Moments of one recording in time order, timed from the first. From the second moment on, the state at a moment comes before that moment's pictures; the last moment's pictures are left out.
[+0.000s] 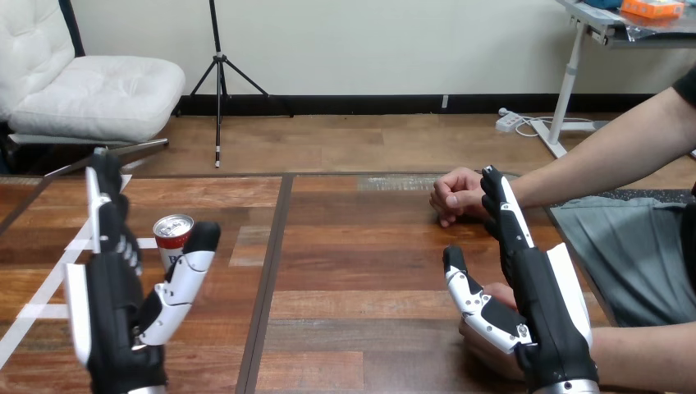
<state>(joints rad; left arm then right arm) 0.21 -0.01 0.09 0.12 0.13 -0.76 0.22 0.31 -0.09 0.10 -0.19 -0.24 -0.31 -0.05</state>
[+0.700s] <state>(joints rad) 0.20 -0.01 0.12 0.13 0.20 -0.80 0.31 0.31 -0.08 0.10 -0.19 -0.24 -0.30 -0.04</state>
